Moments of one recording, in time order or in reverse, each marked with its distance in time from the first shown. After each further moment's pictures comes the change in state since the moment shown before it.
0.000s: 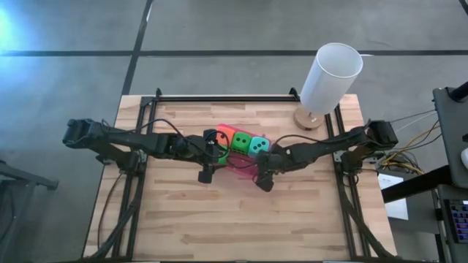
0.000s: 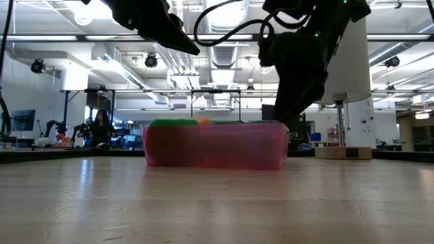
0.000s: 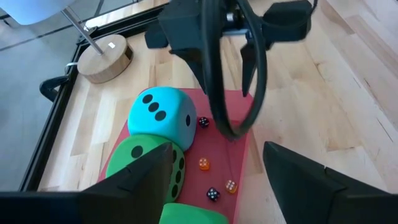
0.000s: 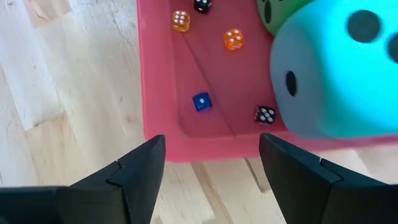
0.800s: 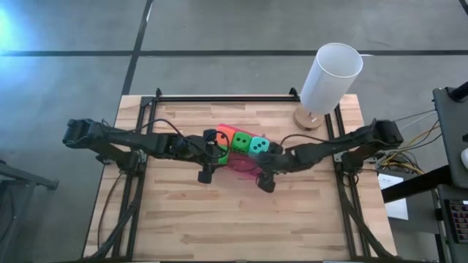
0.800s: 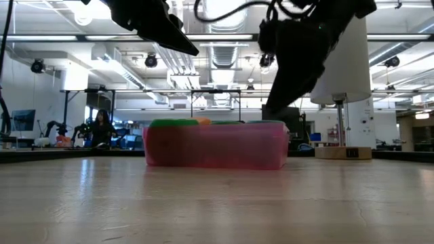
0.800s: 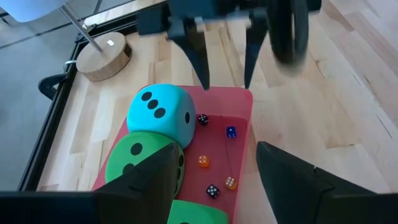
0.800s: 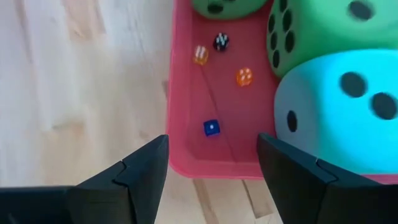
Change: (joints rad) left arm 0.000 0.000 0.000 -0.009 0.000 0.000; right arm 0.023 -0.064 -0.030 0.087 0.048 -0.133
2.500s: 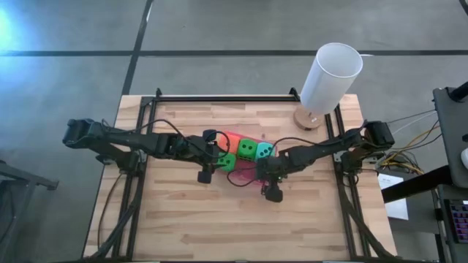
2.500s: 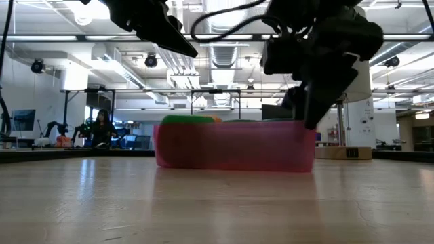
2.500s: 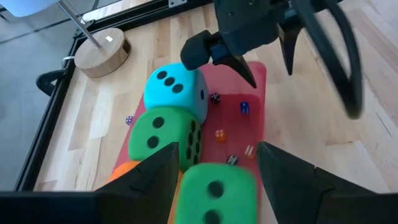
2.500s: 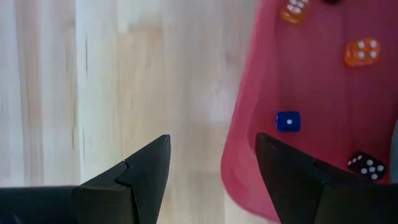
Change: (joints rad) left arm 0.000 0.000 0.000 -0.012 0.000 -0.008; right arm -0.013 0.104 -0.008 -0.022 -0.409 -0.146
